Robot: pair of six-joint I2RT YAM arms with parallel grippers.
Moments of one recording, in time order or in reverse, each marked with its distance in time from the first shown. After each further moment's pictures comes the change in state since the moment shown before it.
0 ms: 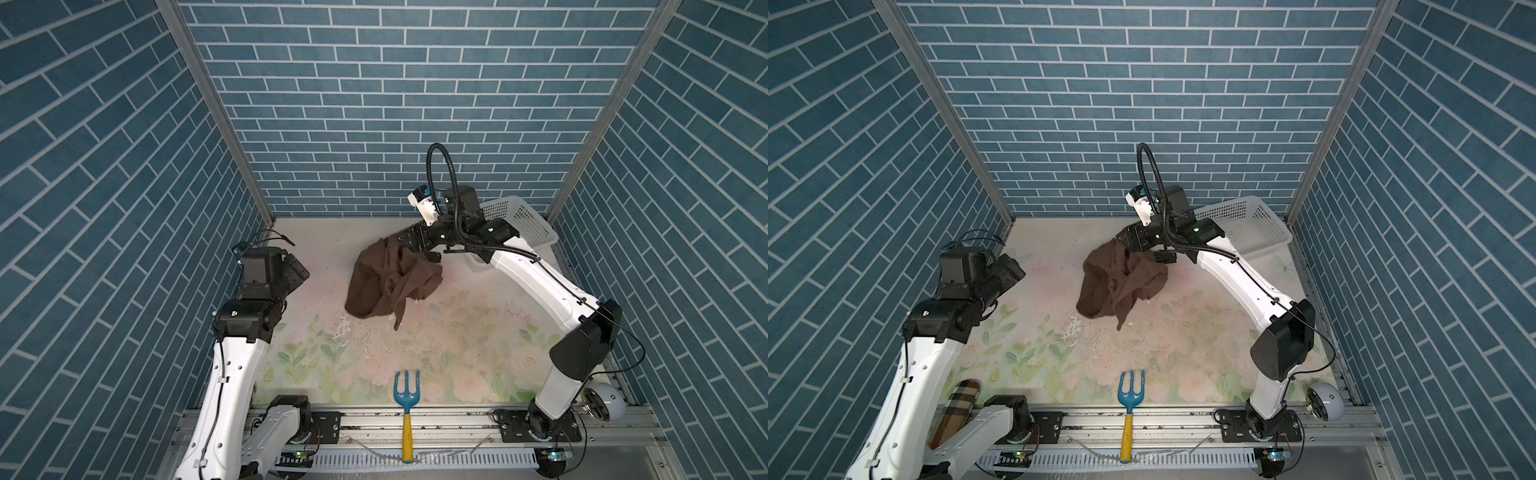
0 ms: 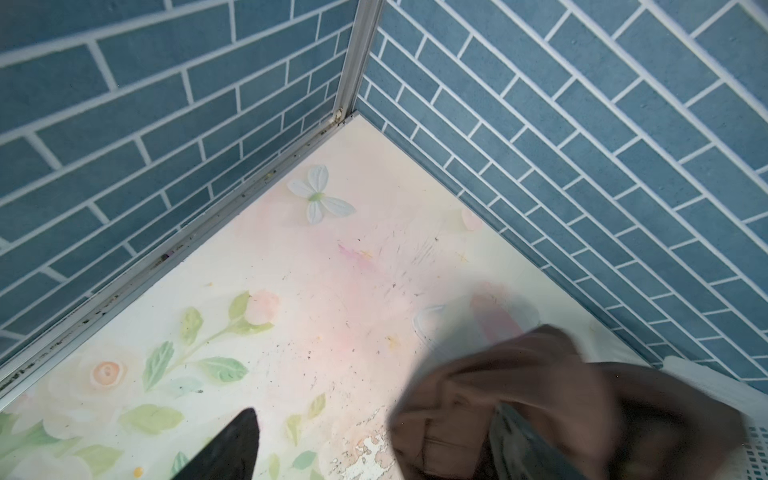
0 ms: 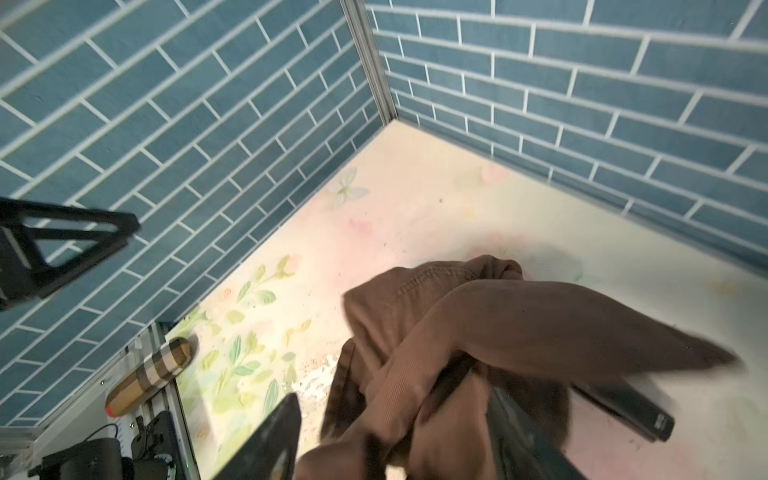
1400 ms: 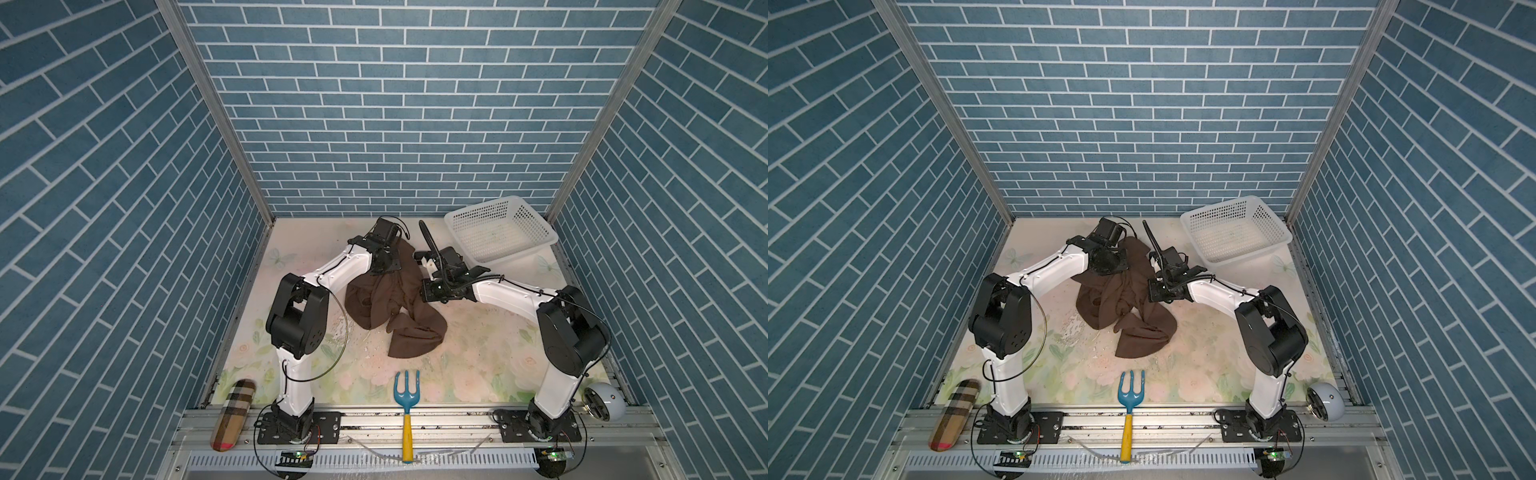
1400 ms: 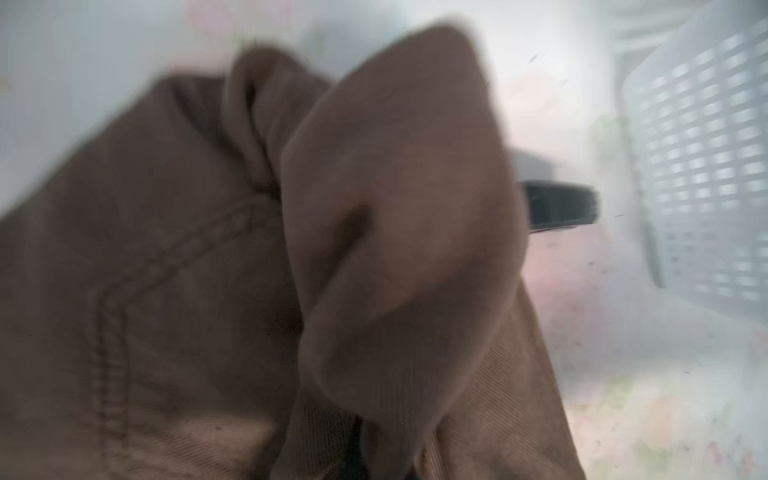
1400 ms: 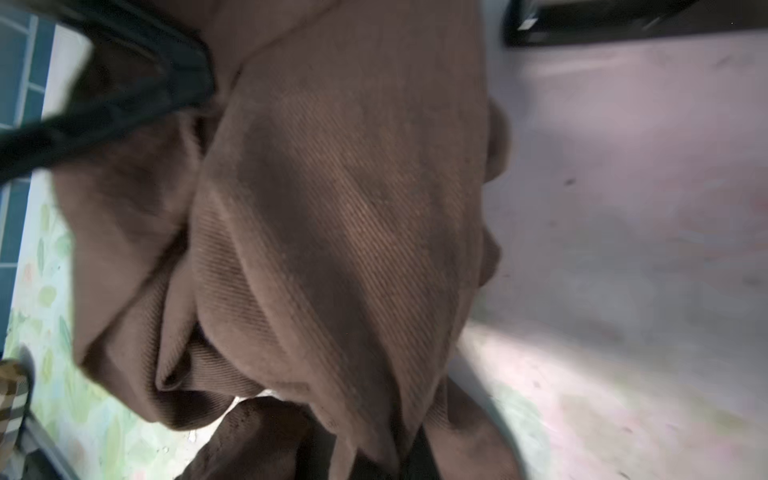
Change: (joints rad) left arm -0.453 1.030 0.505 0.162 0.242 0.099; right arm -0.016 0.011 -0.588 0.270 0.193 0.293
